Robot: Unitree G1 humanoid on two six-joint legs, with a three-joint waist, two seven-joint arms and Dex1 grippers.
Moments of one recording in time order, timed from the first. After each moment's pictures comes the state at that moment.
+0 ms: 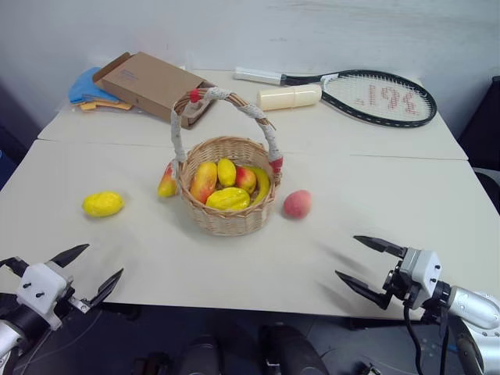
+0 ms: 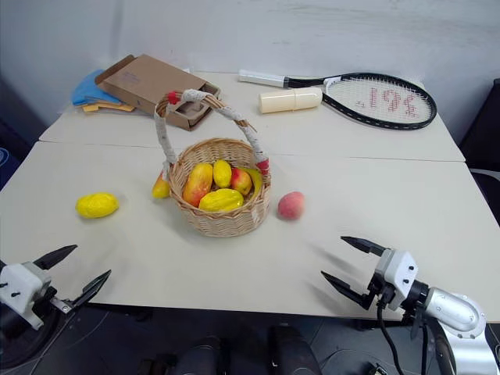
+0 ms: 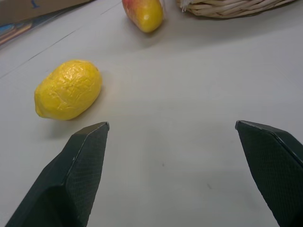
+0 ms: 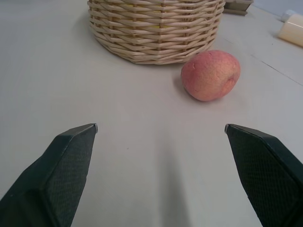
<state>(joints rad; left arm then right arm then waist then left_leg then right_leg) 0.49 0.59 0.60 -0.23 -0.32 -0.09 -0.71 0.25 -0.62 -0.23 -0.20 0.42 -0.17 1.01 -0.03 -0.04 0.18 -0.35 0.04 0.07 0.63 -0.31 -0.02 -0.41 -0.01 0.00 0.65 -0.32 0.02</state>
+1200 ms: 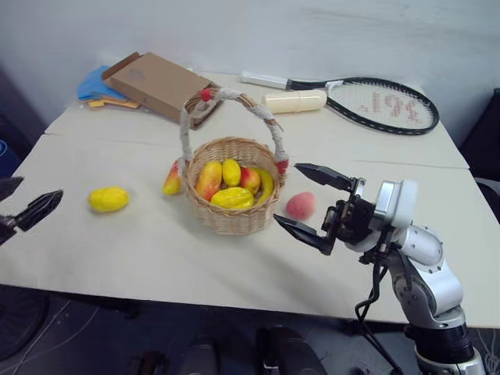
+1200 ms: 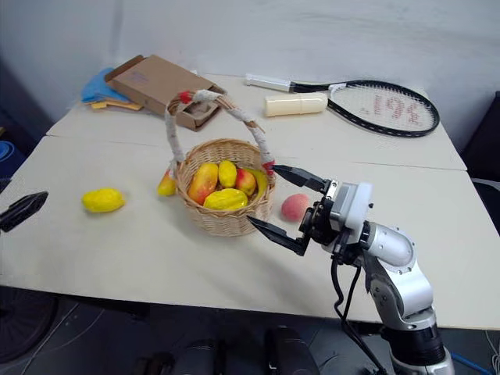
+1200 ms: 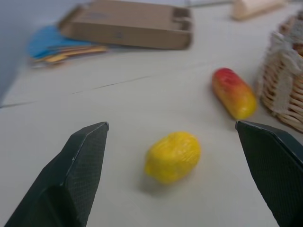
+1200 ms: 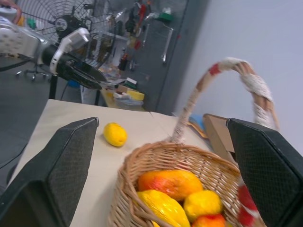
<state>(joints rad) -0.04 1.11 0.57 0.18 -0.65 0.41 -0.82 -0.24 -0.45 0.00 -0.45 0.56 0.07 0.88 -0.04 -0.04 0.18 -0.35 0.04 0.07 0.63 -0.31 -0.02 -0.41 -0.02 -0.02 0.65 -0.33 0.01</state>
